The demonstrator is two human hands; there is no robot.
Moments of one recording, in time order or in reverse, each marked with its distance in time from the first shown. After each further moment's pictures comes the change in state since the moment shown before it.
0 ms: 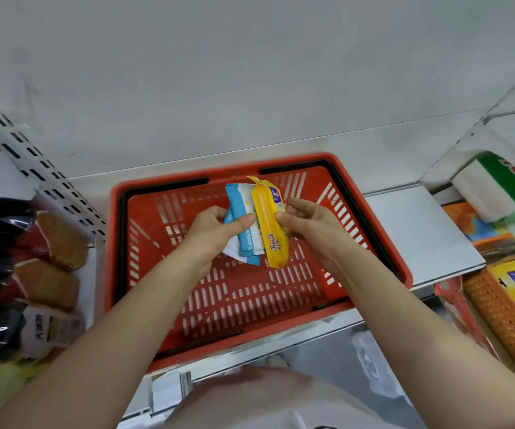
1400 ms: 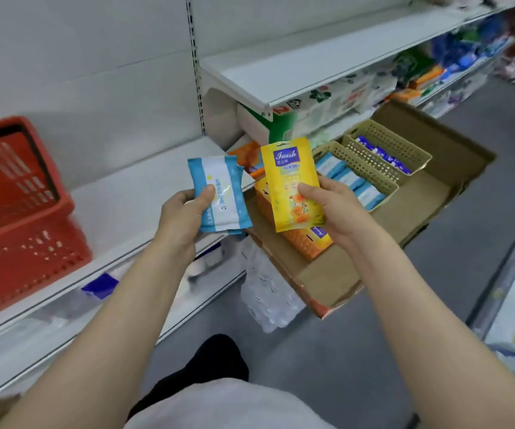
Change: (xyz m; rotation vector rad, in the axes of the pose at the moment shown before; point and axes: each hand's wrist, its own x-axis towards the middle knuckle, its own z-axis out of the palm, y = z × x) left_hand -0.174 -0.051 0.452 -0.182 -0.166 0.020; right_hand -0.274 0.068 -0.472 0.175 0.454 -0.067
